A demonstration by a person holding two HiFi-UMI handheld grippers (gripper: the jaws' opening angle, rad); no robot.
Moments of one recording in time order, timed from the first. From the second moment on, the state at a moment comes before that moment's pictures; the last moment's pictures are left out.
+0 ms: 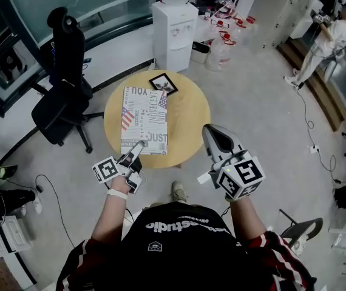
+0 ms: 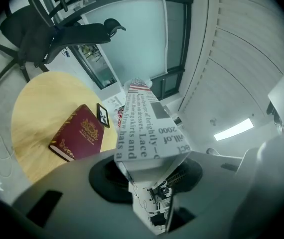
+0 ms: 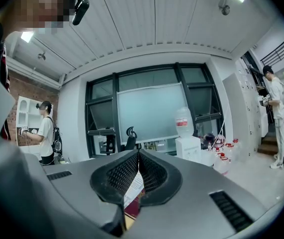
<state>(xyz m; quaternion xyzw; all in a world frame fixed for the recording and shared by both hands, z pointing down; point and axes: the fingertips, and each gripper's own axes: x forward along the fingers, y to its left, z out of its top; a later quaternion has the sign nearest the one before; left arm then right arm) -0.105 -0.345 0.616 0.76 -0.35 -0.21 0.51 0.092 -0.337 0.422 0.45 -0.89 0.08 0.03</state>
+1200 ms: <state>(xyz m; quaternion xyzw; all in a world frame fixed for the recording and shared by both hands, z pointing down) -0.085 -0.410 0.755 0.70 -0.39 -0.09 0.60 0.113 -0.395 0.469 0.45 -0.88 0.13 0.06</state>
